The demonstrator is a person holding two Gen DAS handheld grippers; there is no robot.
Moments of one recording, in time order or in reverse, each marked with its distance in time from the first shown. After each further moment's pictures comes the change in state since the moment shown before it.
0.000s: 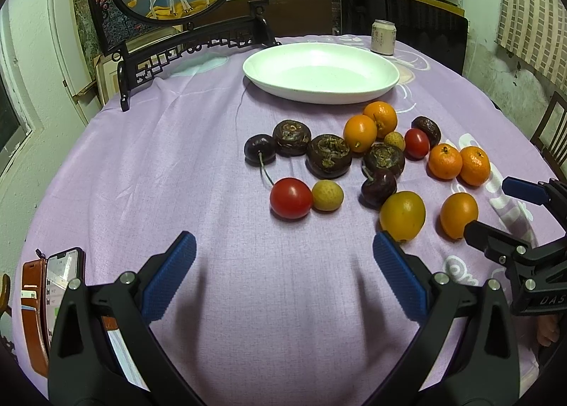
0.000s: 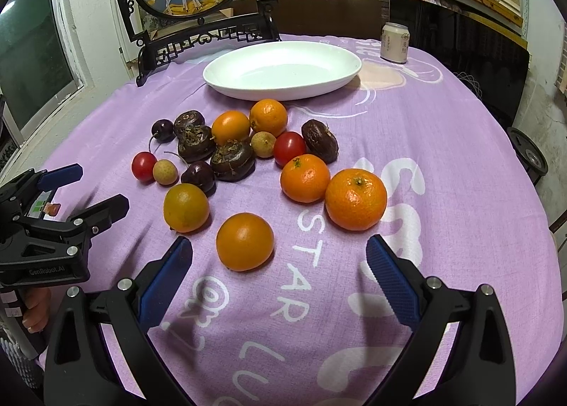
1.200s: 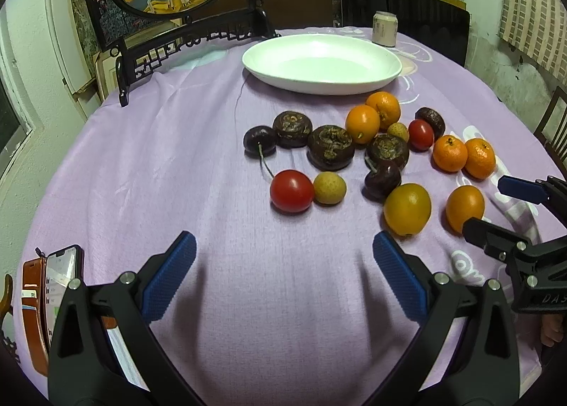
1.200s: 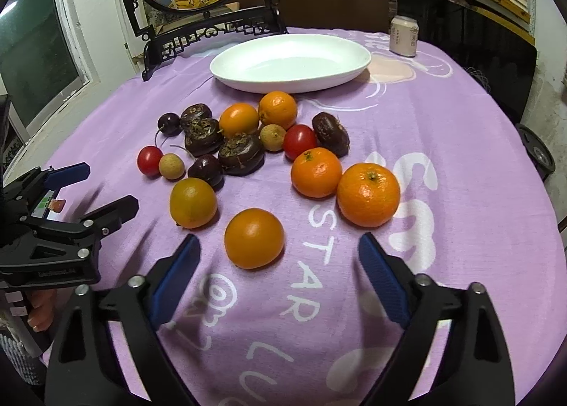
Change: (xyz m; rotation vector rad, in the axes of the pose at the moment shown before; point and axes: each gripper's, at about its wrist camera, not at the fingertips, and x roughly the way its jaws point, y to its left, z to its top) left arm 0.008 0.000 -0.002 0.008 0.035 0.012; right arm 0.006 0.005 0.001 0.000 0.036 0.036
